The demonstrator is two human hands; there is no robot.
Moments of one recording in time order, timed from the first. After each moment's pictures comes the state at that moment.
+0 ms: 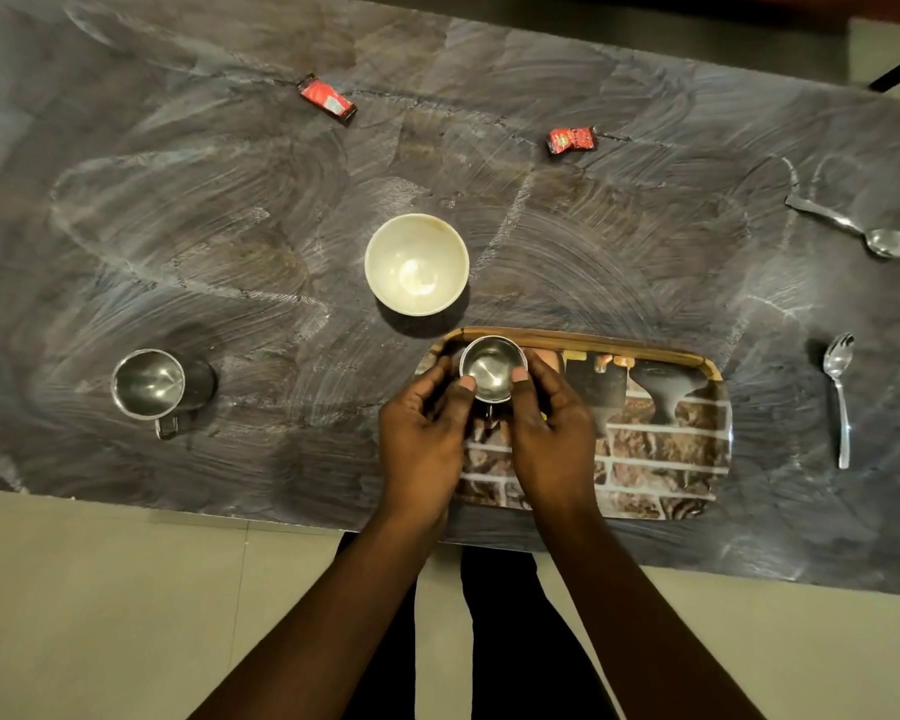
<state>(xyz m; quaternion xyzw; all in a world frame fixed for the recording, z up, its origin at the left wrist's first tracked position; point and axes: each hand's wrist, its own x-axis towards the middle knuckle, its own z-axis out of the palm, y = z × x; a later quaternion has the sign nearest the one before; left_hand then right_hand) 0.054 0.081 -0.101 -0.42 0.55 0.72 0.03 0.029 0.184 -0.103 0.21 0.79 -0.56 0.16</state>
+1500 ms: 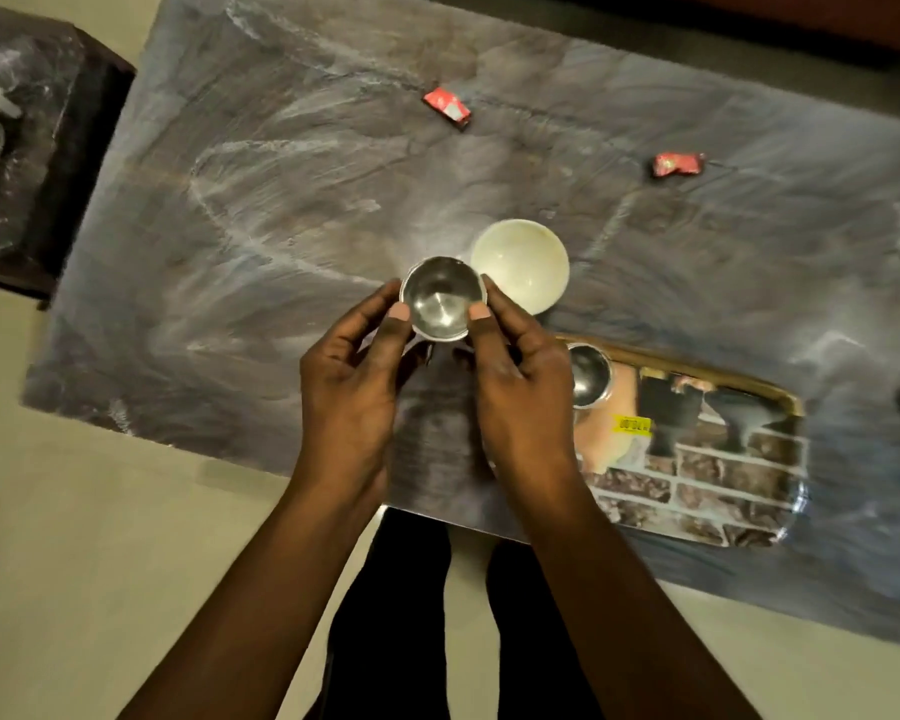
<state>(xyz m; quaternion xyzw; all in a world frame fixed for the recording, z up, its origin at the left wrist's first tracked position) 0.064 -0.031 -0.028 -0.42 0.49 0.76 -0.10 0.021 0.074 -0.055 0.12 0.70 -0.68 0.18</state>
